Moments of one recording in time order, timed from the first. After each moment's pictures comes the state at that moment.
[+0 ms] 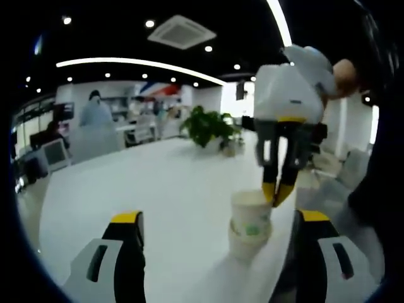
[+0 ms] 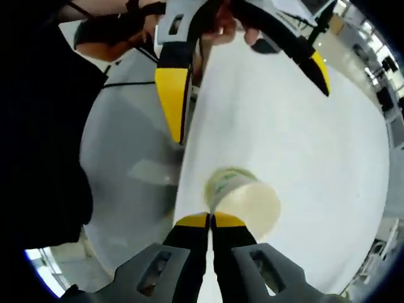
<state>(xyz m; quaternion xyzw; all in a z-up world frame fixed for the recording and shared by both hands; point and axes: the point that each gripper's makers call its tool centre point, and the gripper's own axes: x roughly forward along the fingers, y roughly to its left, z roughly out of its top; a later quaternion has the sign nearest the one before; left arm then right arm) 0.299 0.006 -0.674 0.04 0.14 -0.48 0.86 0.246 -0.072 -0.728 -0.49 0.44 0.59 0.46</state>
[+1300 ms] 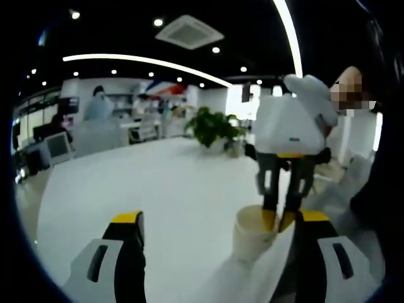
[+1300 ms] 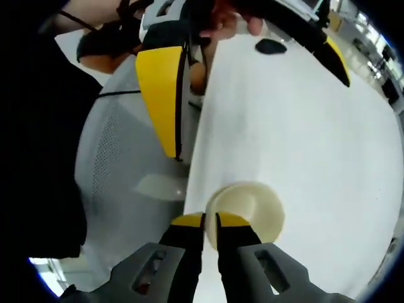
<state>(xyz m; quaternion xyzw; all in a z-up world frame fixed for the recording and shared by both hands) 0.304 0.012 -0.679 0.02 0.14 -0.47 0.87 0.236 -0.055 -0.758 -0.44 0.44 0.63 0.47</state>
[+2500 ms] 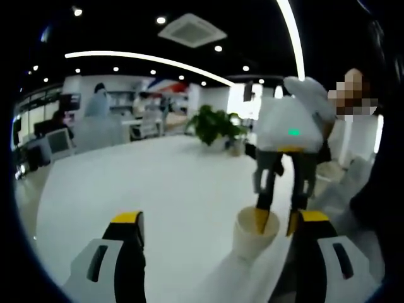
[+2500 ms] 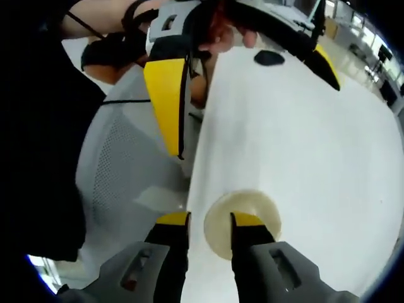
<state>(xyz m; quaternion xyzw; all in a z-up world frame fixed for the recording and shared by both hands) 0.303 0.015 -0.683 0.01 0.15 -0.47 0.87 0.233 -0.048 -0.755 -0.39 0.43 0.65 0.49</state>
